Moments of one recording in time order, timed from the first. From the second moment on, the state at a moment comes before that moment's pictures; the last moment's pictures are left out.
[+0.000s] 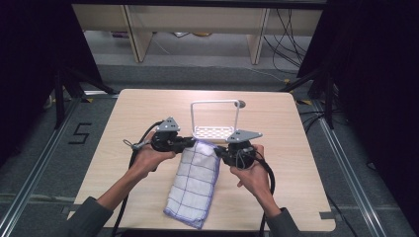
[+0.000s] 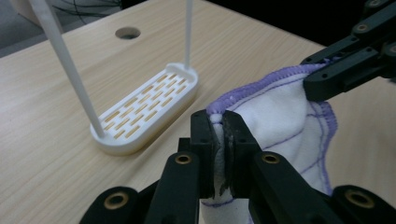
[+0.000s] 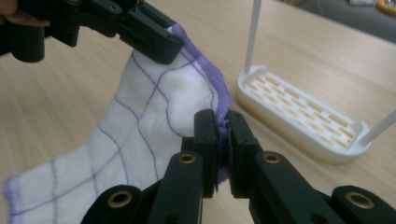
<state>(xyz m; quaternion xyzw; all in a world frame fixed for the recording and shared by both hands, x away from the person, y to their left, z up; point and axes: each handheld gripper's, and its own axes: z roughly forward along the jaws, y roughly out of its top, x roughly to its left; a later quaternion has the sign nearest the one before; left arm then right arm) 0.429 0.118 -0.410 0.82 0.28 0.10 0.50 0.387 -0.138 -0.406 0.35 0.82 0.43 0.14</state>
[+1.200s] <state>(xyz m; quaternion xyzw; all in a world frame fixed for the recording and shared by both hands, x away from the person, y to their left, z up) 0.460 0.100 -0.286 0.77 0.30 0.16 0.54 0.432 -0.157 -0.270 0.32 0.79 0.47 0.23</state>
